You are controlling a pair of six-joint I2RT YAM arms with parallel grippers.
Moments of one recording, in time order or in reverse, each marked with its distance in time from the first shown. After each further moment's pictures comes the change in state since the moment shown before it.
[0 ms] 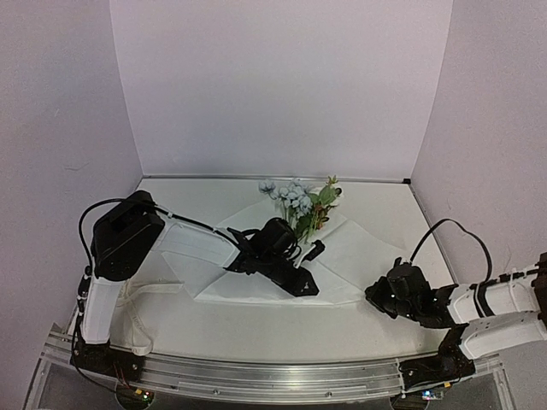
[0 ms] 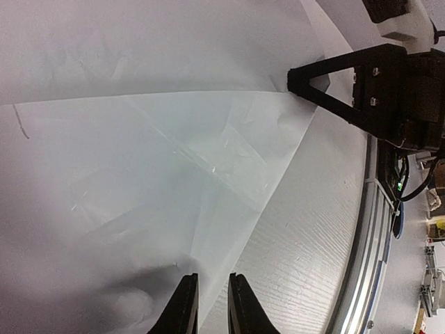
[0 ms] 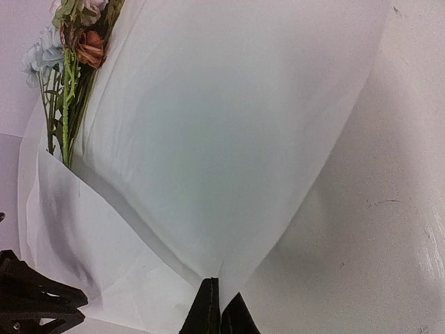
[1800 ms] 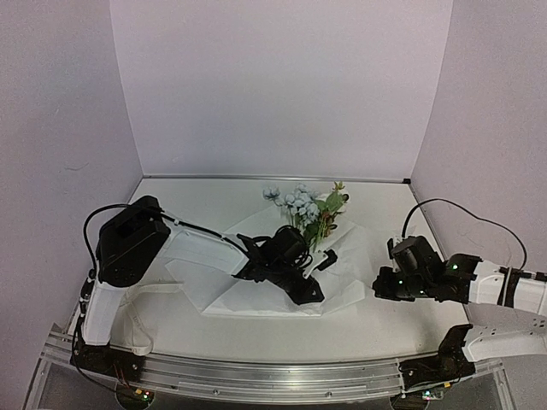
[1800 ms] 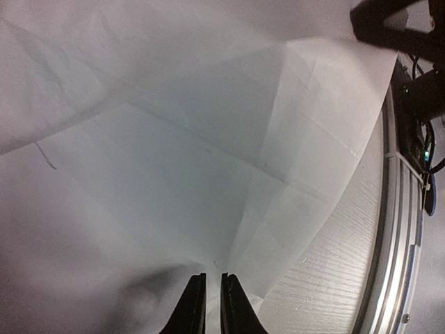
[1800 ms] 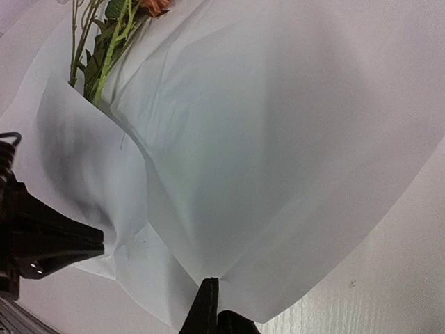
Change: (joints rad) left arm -0.050 0.014 0.045 -0.031 -0.067 0.143; right arm 0.002 -0.182 0.315 -0.676 -0.091 -0.366
